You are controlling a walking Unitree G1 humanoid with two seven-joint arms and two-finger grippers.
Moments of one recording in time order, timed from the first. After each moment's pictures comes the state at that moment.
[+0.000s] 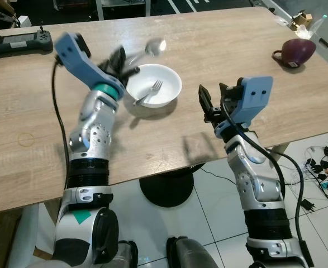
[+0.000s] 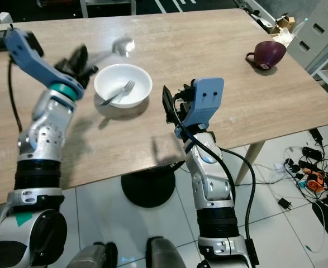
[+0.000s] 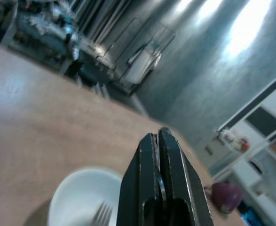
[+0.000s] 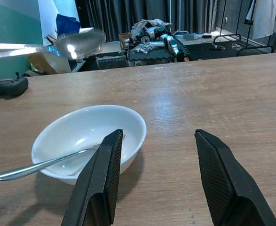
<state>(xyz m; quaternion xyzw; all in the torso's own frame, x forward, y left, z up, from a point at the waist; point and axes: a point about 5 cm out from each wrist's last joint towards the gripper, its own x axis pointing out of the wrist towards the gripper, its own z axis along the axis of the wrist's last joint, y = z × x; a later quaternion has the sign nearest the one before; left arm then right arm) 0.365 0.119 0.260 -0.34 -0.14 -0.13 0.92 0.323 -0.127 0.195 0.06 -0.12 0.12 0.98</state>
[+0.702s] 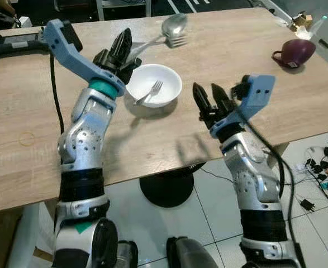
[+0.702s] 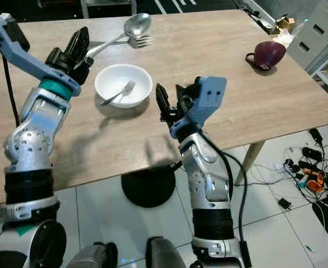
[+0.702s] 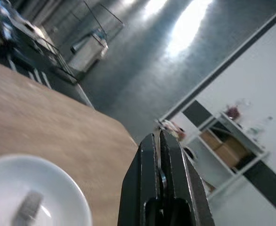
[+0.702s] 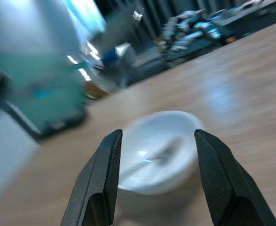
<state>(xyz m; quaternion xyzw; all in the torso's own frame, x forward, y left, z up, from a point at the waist) 0.336 0.109 0.264 -0.39 -0.13 -0.25 0.87 0.314 -0.110 0.205 0.28 -0.09 0.20 0.94</state>
